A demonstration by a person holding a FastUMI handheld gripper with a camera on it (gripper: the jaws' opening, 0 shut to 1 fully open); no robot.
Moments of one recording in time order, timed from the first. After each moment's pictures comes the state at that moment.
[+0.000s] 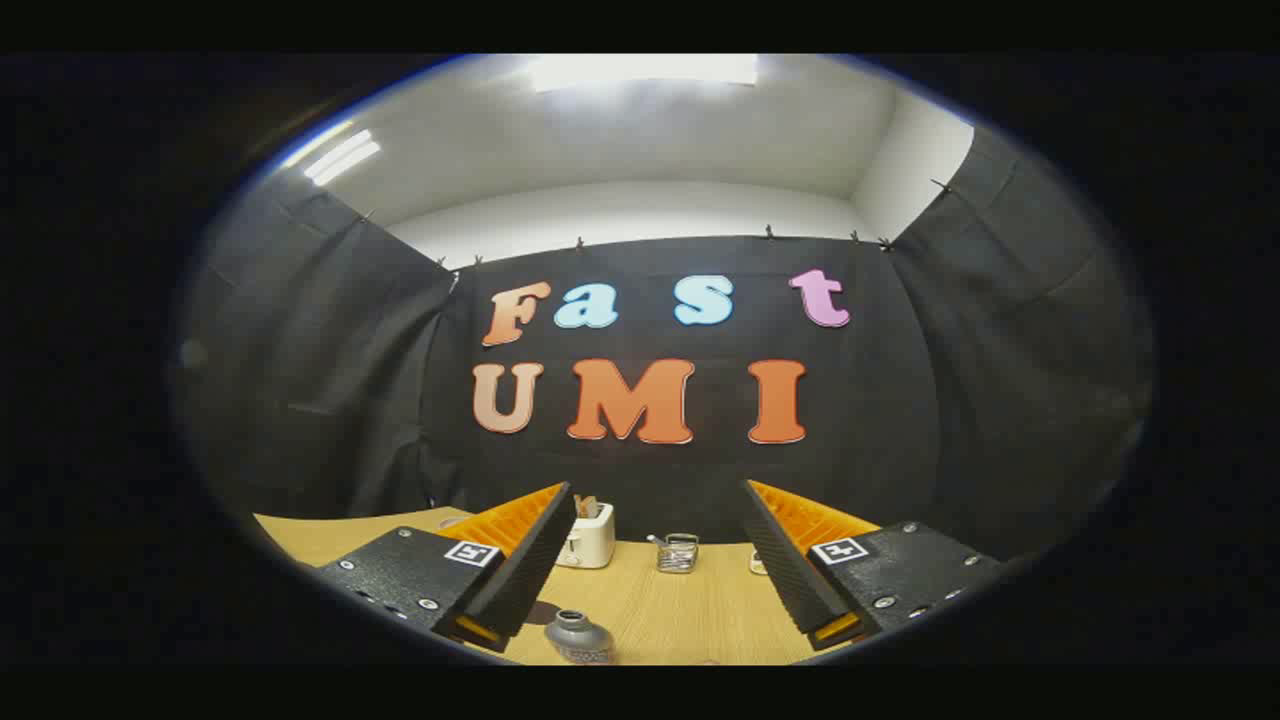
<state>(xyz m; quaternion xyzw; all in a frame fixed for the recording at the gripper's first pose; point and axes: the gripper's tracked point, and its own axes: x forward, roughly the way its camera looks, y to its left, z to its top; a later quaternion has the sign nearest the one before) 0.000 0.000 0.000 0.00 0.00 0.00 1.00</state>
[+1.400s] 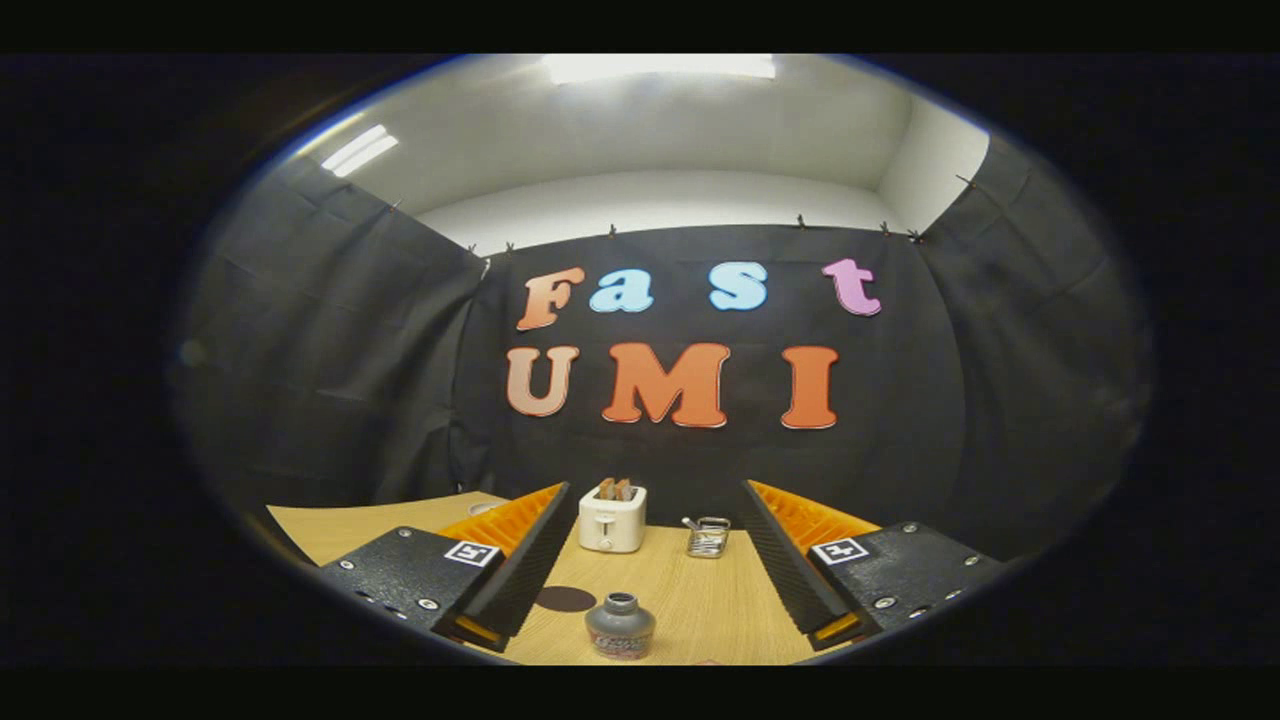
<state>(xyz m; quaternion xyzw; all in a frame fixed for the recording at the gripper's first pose) -0.019 0.039 -0.030 0.00 0.03 0.04 1.00</state>
